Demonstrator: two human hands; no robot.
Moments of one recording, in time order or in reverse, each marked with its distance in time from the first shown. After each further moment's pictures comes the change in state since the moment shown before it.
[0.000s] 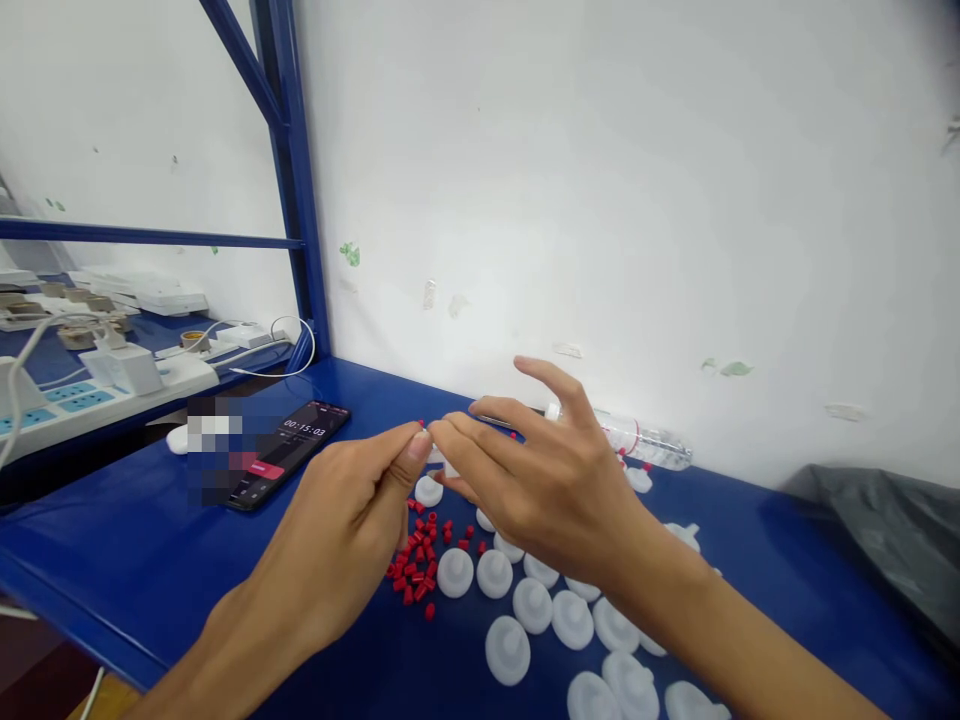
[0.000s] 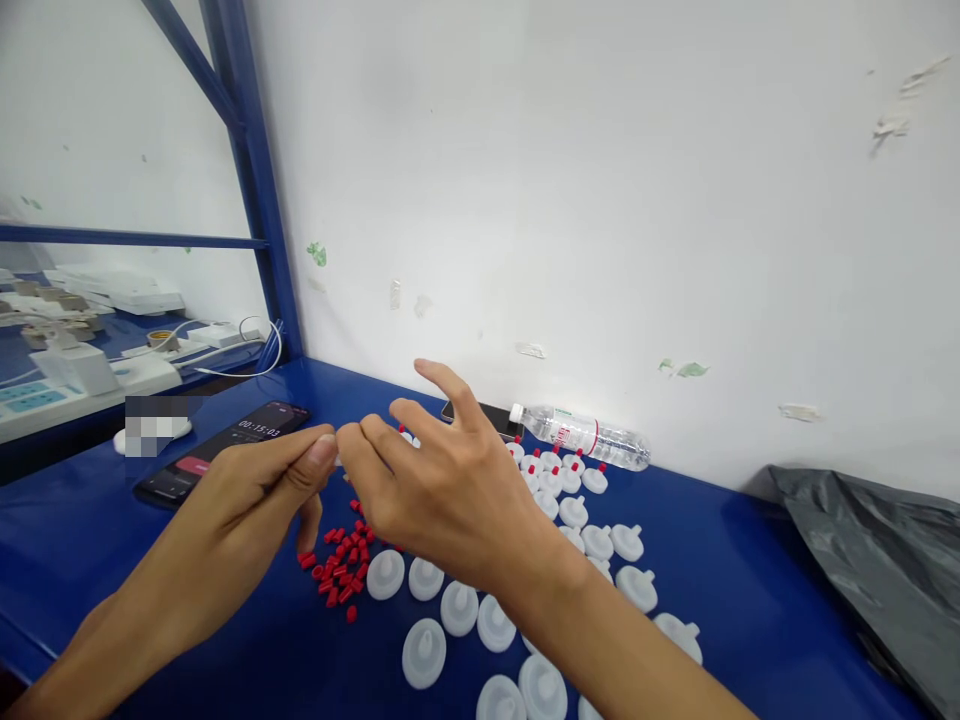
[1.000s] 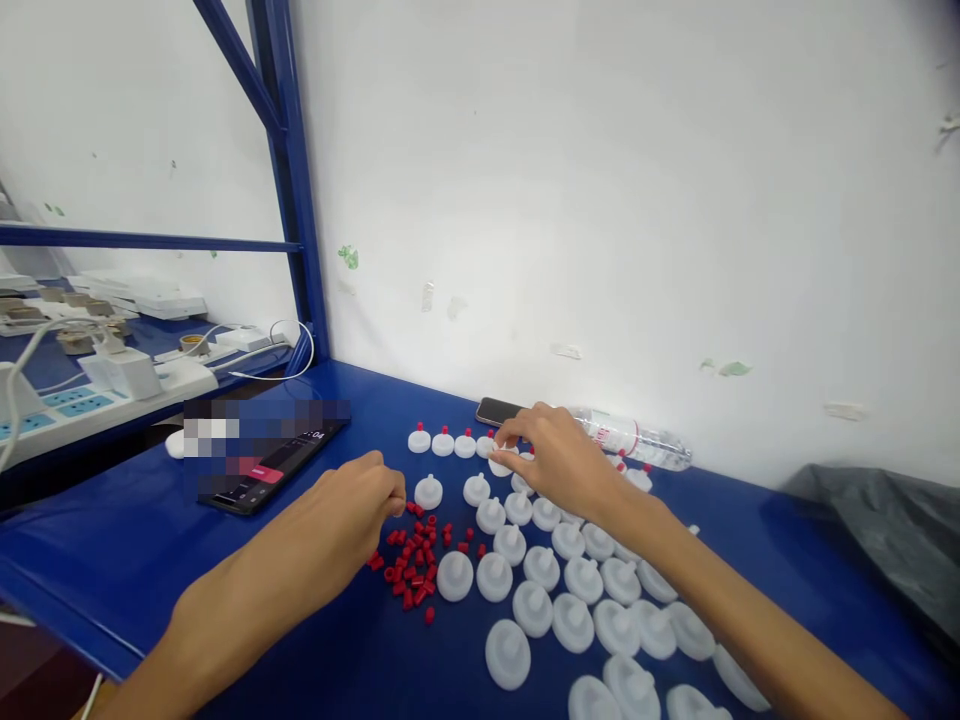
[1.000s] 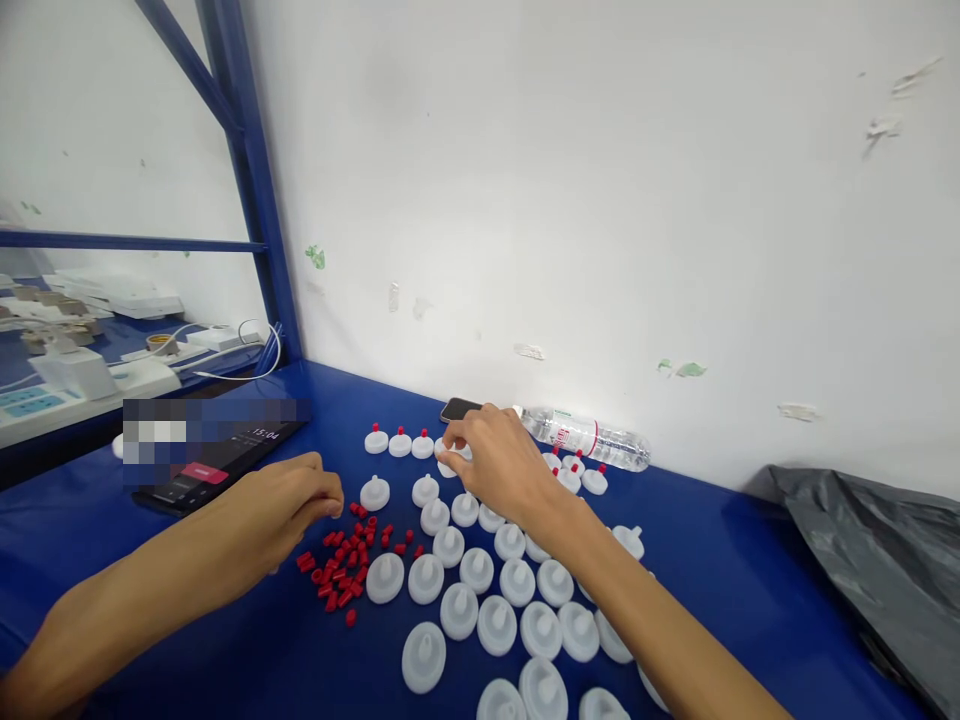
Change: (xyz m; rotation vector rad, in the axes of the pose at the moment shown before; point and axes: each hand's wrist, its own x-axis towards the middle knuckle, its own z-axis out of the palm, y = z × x) left_hand 0.001 -0.057 -0.003 0.471 -0.467 -0.110; right_hand -0.032 0.052 0.047 0.275 -0.396 0.527
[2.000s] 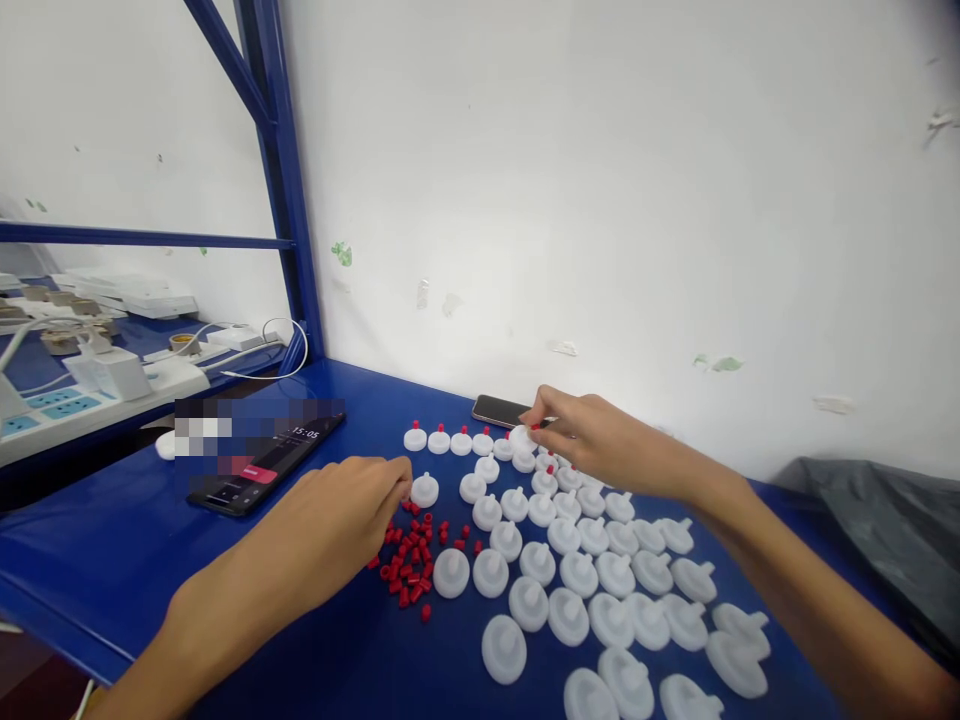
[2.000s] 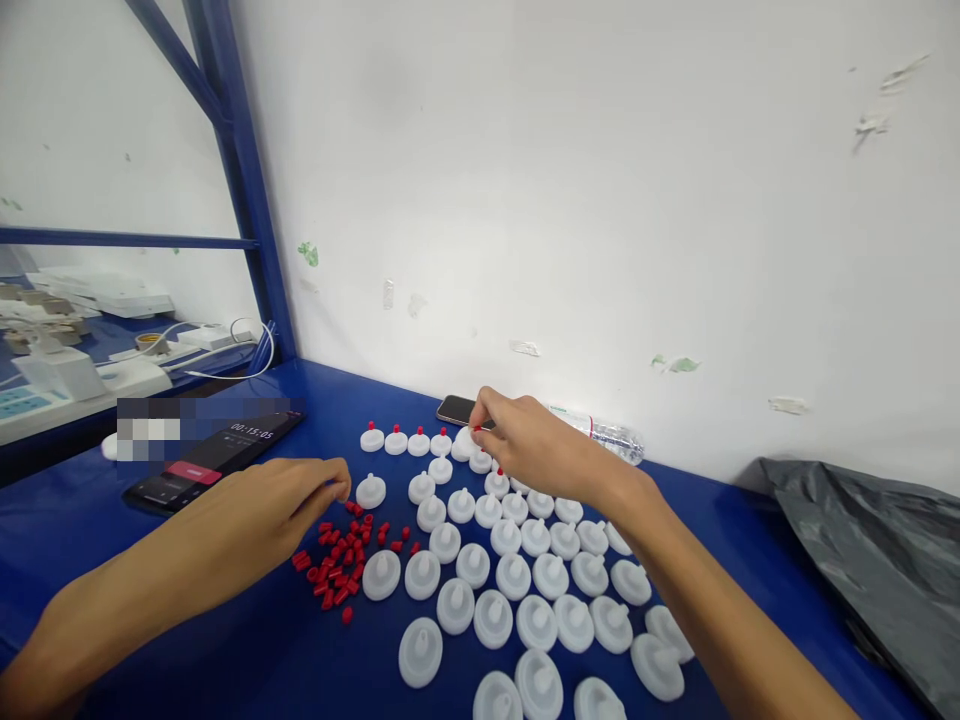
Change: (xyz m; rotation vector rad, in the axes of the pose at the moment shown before) left_hand 0.006 0.017 -0.011 0.065 -0.026 -0.070; right_hand -0.013 0.017 -0.056 0.205 -0.260 0.131
